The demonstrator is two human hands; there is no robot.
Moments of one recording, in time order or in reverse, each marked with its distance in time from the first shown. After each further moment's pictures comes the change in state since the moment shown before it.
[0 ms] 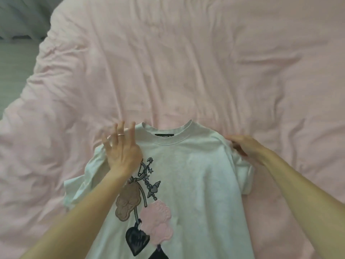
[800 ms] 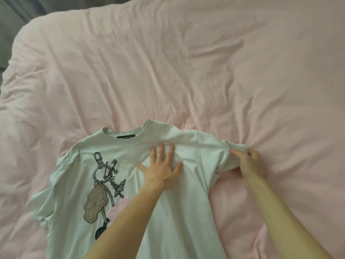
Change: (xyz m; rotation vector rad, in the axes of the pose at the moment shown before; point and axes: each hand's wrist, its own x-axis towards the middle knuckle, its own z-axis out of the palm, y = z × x) left_hand -0.101 0.183 0.029 -0.075 -0.647 0.203; right_hand -0.059 0.143 -0.050 0.649 0.507 0.029
